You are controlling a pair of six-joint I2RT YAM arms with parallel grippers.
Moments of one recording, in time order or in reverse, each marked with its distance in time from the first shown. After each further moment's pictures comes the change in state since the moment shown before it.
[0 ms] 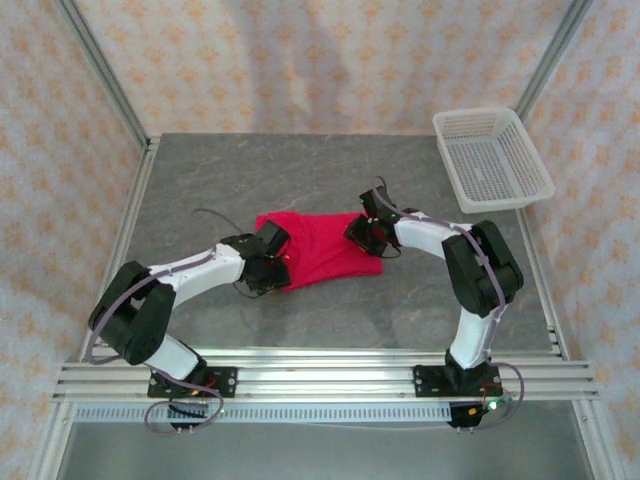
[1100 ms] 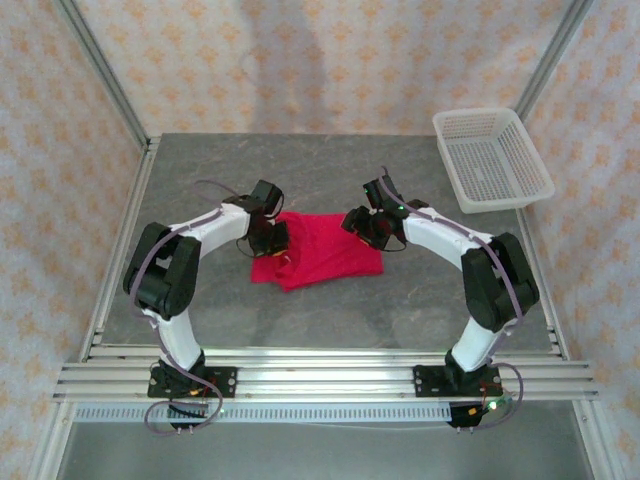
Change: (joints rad) left arm 0.195 0.313 0.345 -0.010 0.151 0.157; right arm 0.007 -0.126 0.050 -0.130 -0.034 -0.064
